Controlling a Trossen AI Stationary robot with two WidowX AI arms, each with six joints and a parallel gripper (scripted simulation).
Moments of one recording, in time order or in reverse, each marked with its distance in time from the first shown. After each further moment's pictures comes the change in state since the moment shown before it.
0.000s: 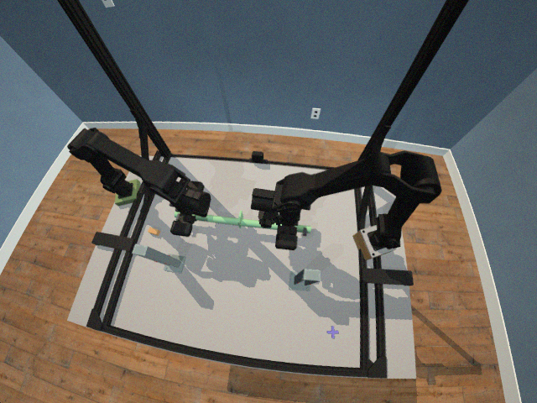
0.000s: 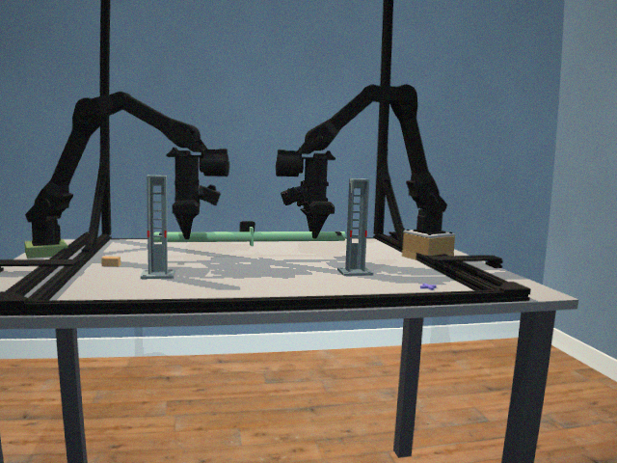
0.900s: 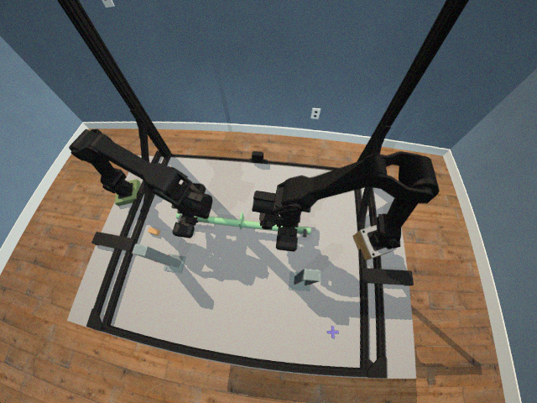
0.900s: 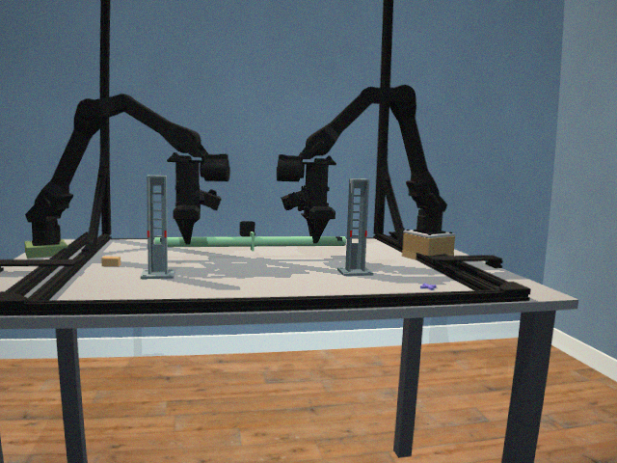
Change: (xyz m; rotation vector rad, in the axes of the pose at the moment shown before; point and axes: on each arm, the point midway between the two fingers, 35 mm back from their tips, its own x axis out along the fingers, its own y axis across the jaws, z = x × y) left arm 0.013 0.000 -0.002 0.000 -0.004 0.001; right arm 0.012 -0.001 0.002 -0.001 0.000 -0.002
